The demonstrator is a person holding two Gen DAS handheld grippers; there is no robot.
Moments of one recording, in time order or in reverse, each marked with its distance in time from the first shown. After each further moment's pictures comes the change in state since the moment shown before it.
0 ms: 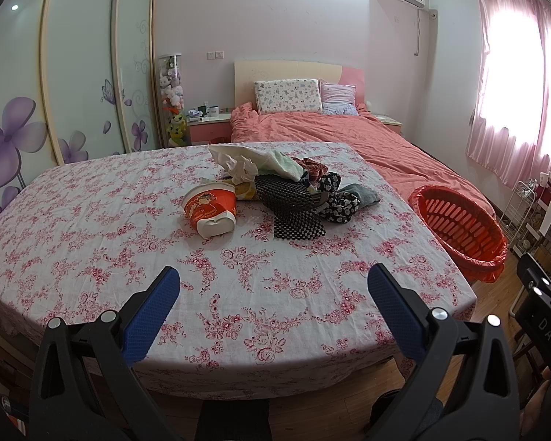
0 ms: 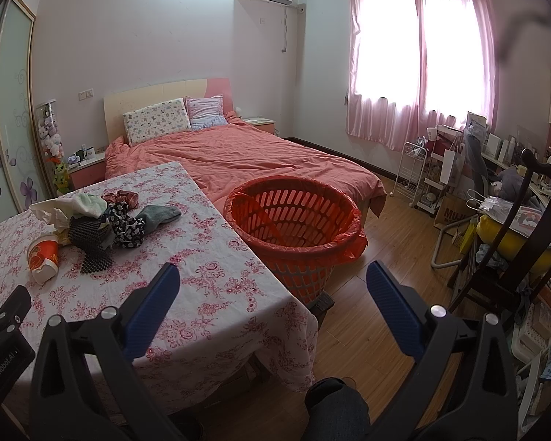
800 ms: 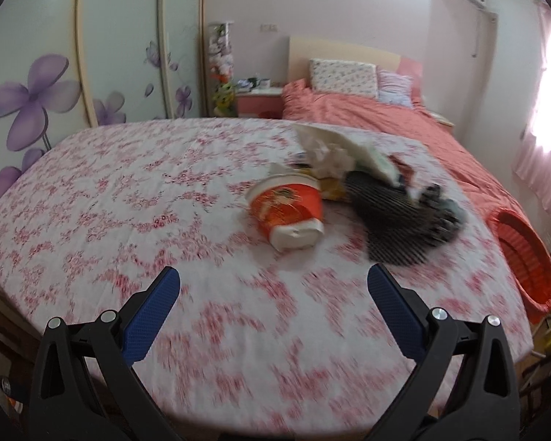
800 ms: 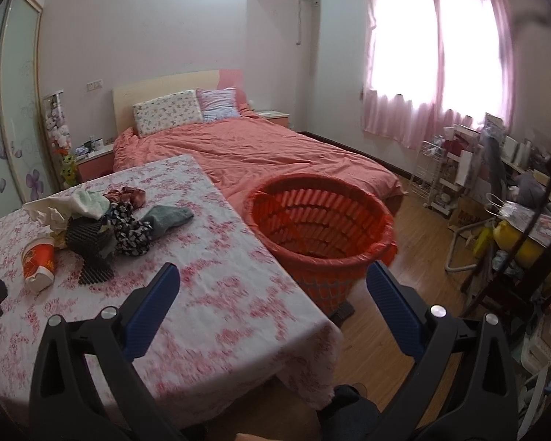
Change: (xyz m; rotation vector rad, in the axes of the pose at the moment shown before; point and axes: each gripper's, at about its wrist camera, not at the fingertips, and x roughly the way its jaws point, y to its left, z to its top) left arm 0.086 0.078 0.023 -0.136 0.109 0.156; right arm 0.061 0.039 0.016 -0.035 0.027 0.056
